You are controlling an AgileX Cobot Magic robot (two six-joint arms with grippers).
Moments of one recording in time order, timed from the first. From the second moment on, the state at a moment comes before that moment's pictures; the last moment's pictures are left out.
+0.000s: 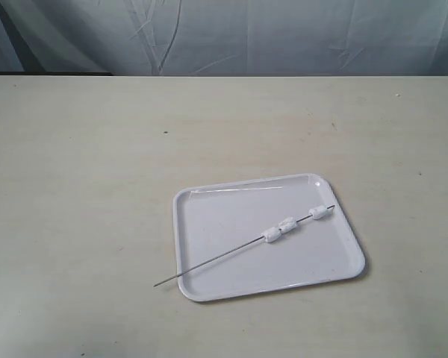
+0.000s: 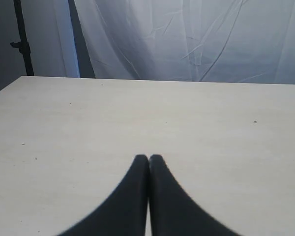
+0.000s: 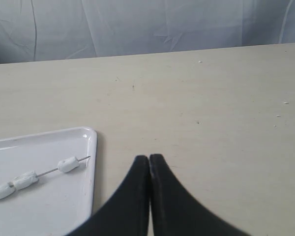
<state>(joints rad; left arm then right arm) 0.05 0.00 0.00 0.00 0.25 -0.01 0.09 0.01 -0.01 -0.01 0.37 0.06</state>
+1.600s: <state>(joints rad) 0.02 0.37 -0.76 0.45 0.55 -0.17 0.09 0.01 -0.01 -0.01 0.37 0.06</state>
